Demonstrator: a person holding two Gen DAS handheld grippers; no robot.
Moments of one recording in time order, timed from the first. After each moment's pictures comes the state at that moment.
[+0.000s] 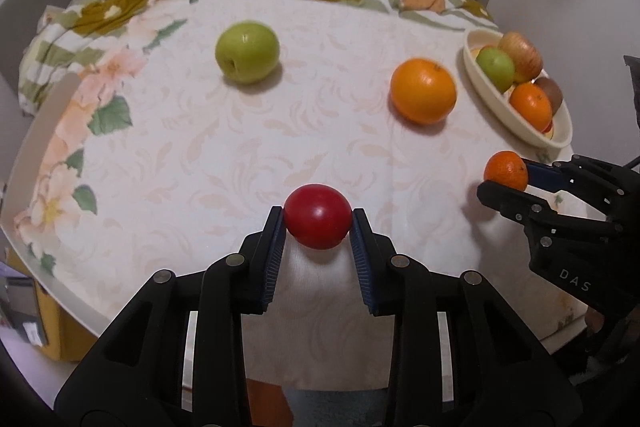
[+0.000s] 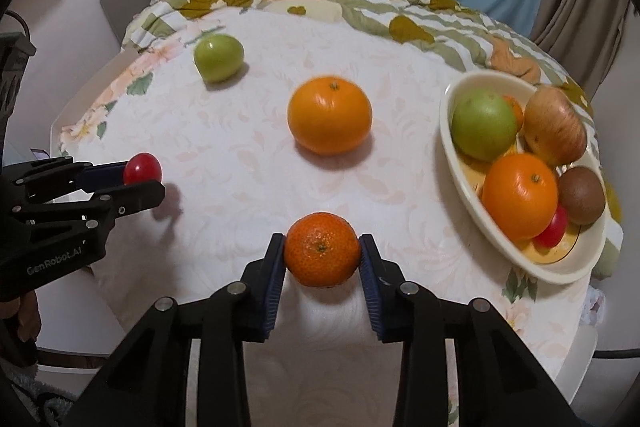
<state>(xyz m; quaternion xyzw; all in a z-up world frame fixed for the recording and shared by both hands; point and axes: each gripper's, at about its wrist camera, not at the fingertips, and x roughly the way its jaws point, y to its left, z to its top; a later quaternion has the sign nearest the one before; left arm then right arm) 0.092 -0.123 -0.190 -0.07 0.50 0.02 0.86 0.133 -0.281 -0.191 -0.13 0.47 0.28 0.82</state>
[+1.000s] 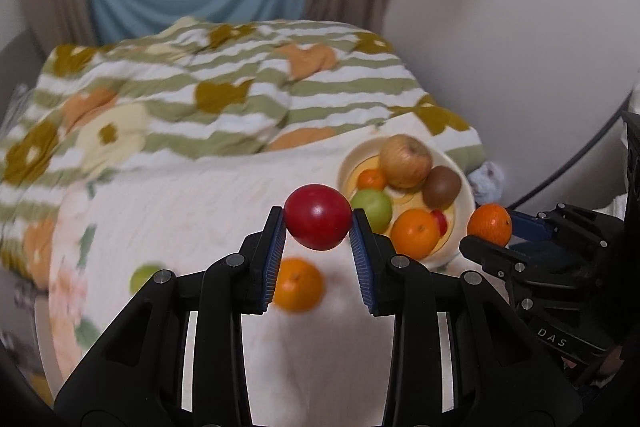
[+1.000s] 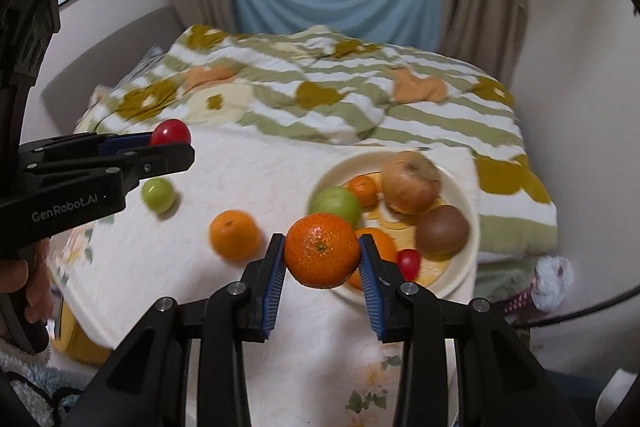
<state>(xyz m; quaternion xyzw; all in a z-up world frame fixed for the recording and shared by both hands) 0.216 -0.202 -0.069 0.02 0.42 -0.16 0.89 0.162 -0.356 -0.091 -0.03 0.42 0.14 0.89</state>
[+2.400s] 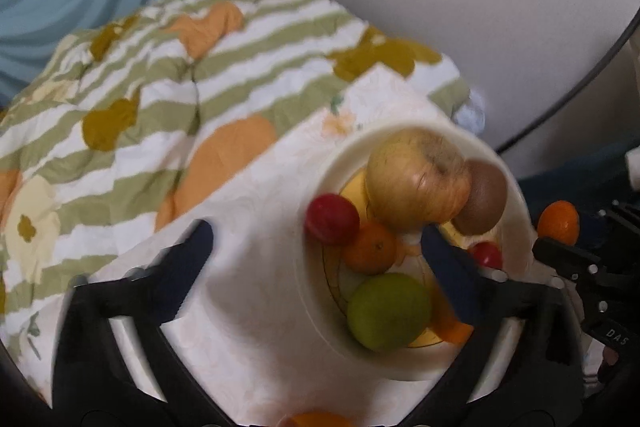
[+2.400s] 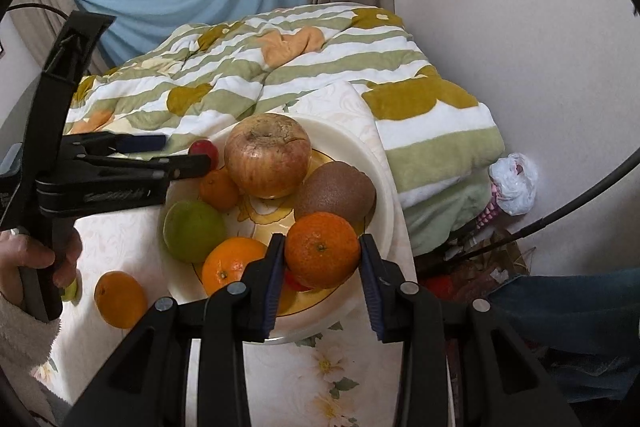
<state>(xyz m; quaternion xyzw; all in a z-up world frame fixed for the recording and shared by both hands) 0.357 -0.287 -0.160 0.12 0.47 -0.31 0.82 0.205 -0.418 -0.140 0.08 0.48 -0.04 0.87</state>
